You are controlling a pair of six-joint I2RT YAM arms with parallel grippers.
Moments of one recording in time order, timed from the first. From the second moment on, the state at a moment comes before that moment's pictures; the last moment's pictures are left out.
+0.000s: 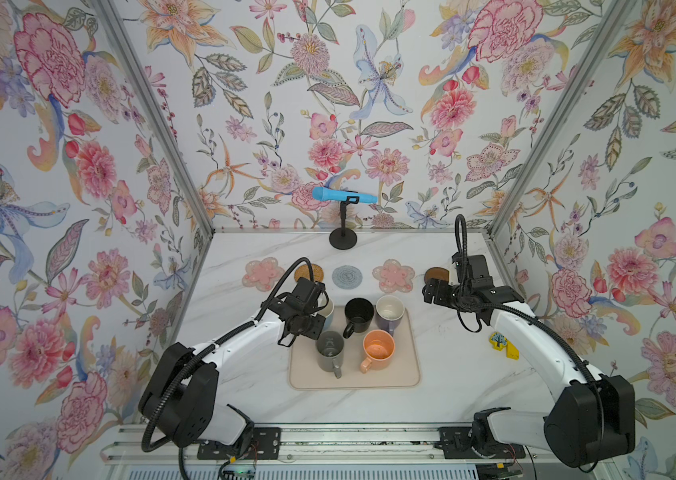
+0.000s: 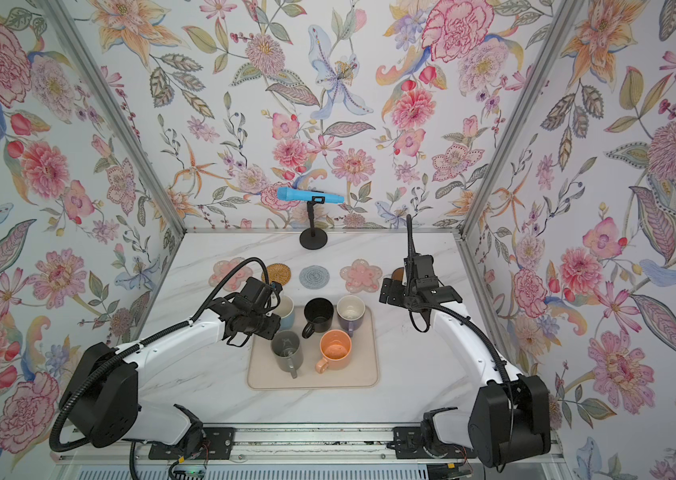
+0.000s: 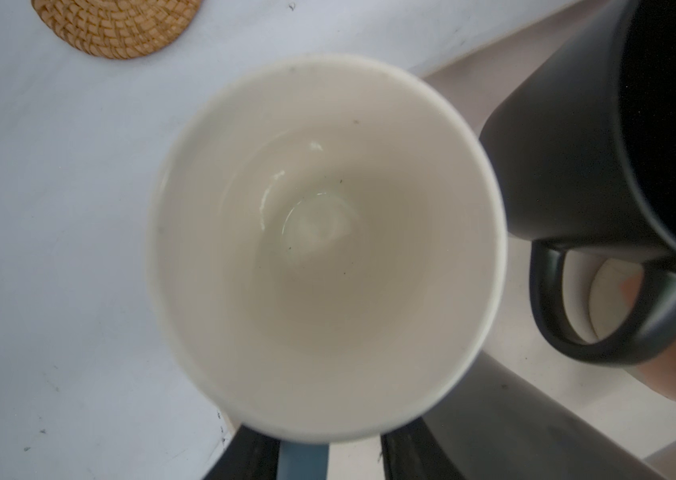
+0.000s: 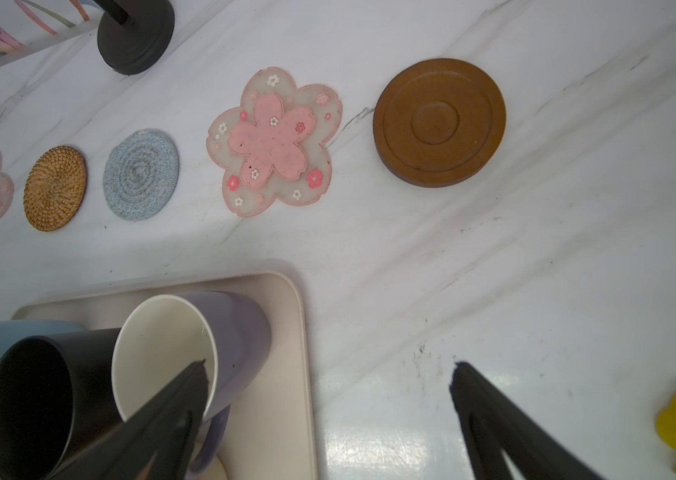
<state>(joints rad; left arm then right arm) -0.58 1.46 0.94 -0.58 -0.04 -0.15 0.23 1.31 1.01 -0.59 -0.02 0.37</state>
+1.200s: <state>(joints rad) -0.58 1.47 0.94 -0.57 -0.09 -0.20 0.21 1.28 0.98 -0.58 -0.05 0.37</state>
